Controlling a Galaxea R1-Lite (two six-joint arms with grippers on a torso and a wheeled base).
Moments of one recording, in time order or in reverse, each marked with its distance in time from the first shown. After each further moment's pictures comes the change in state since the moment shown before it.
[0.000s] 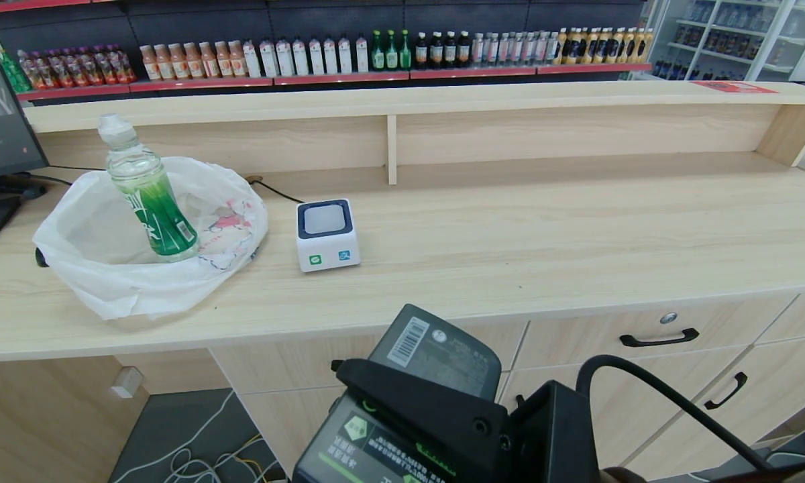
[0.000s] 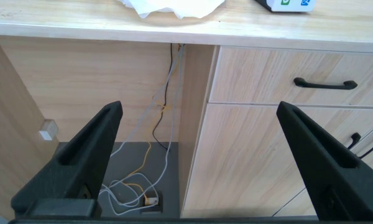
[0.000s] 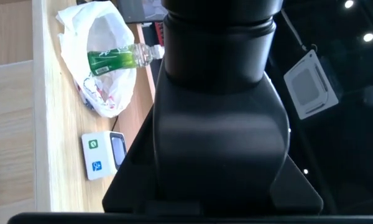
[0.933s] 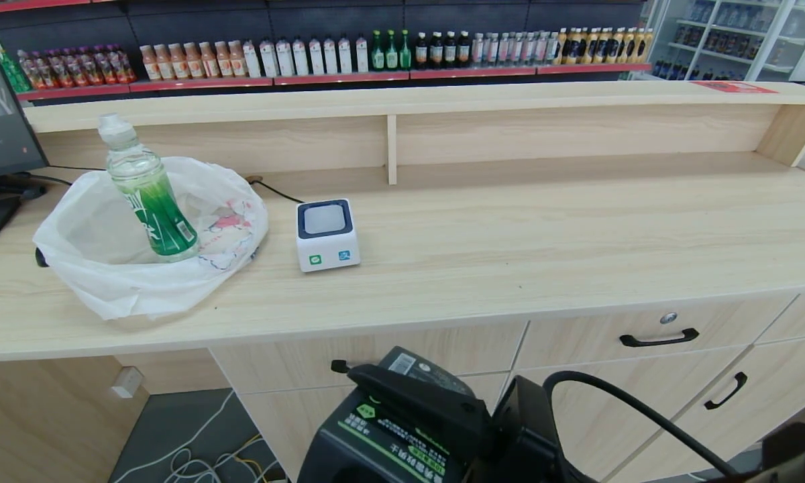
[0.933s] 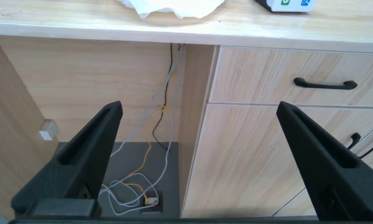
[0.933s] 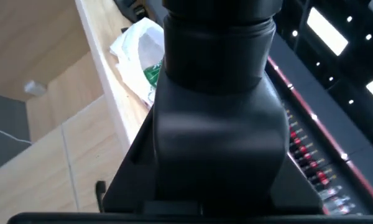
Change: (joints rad) left arm 0.000 0.000 0.000 0.000 0.000 0.000; right arm -0.014 0.039 0.023 0.000 -0.017 0.476
